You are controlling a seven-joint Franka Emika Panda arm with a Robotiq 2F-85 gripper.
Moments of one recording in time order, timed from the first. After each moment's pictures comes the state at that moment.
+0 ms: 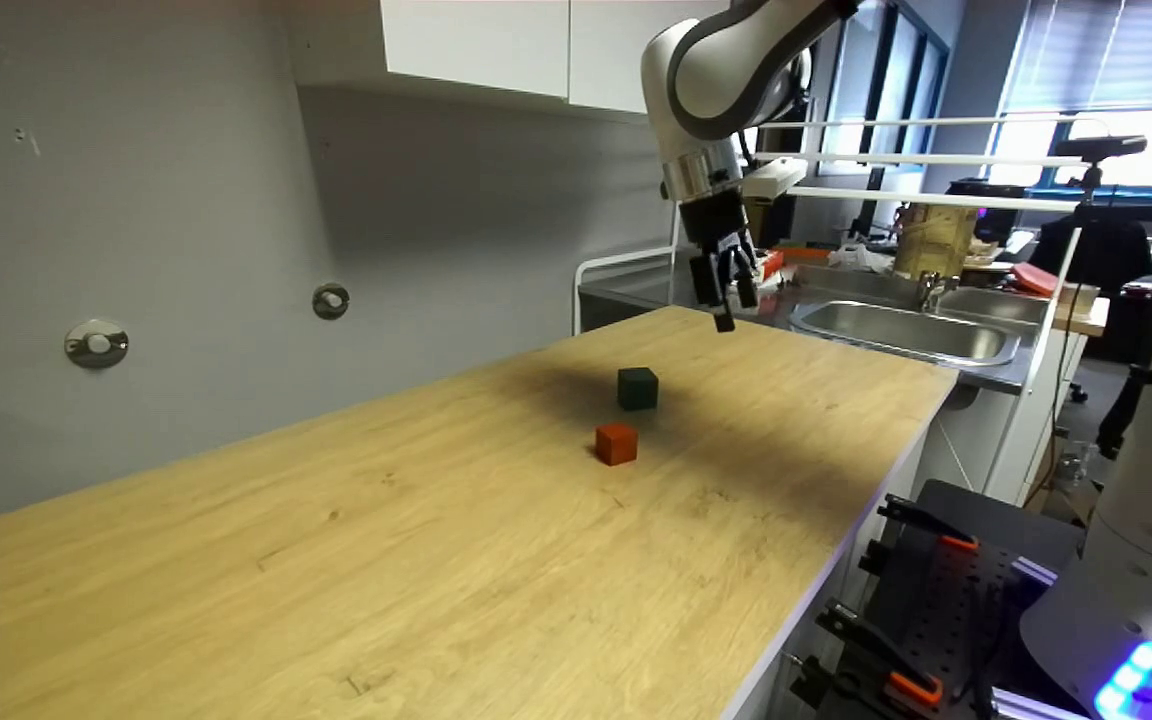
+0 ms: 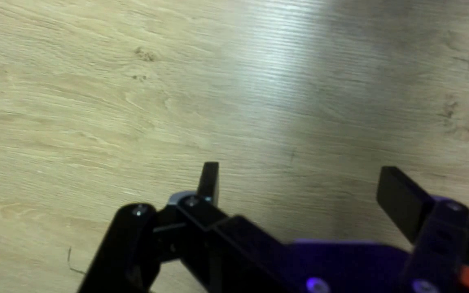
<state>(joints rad) -0.02 -0.06 -0.05 -2.26 -0.22 1.89 -0.08</state>
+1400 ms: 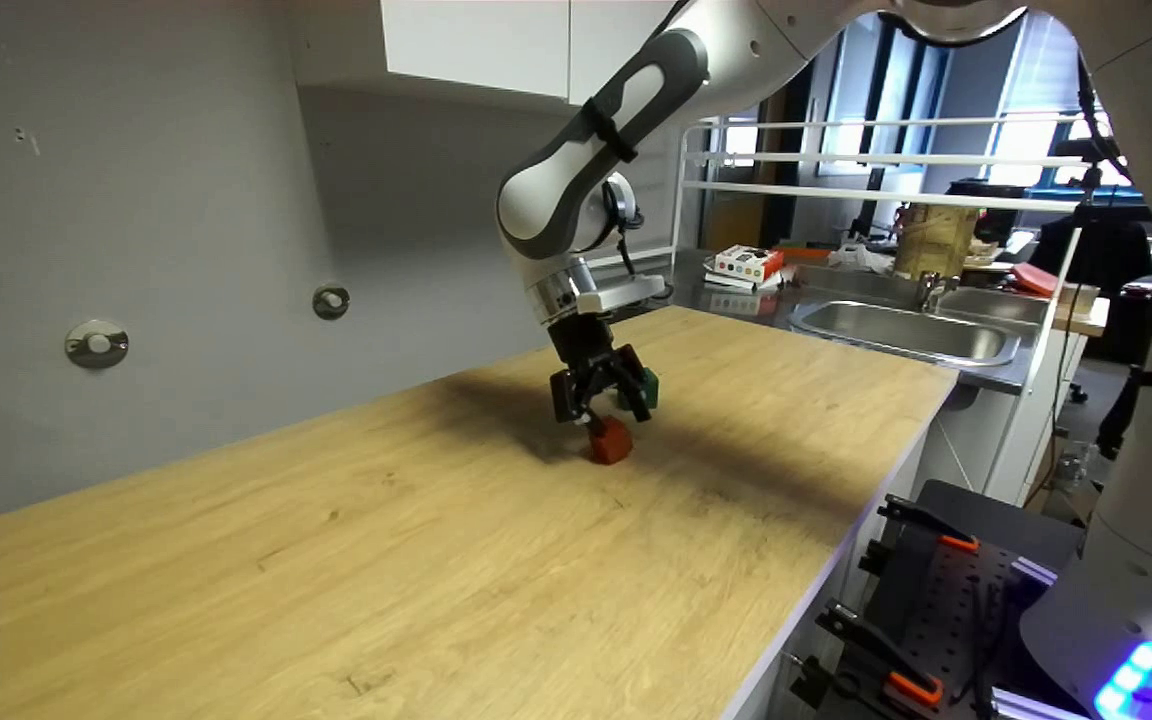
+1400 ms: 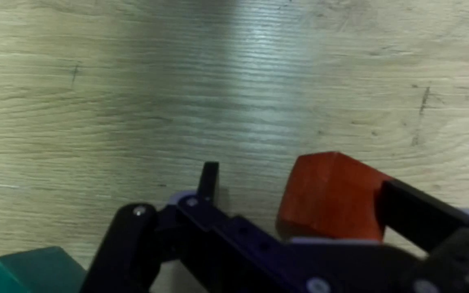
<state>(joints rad) 0.09 0.55 0.04 -1.77 0.01 1.75 0.10</state>
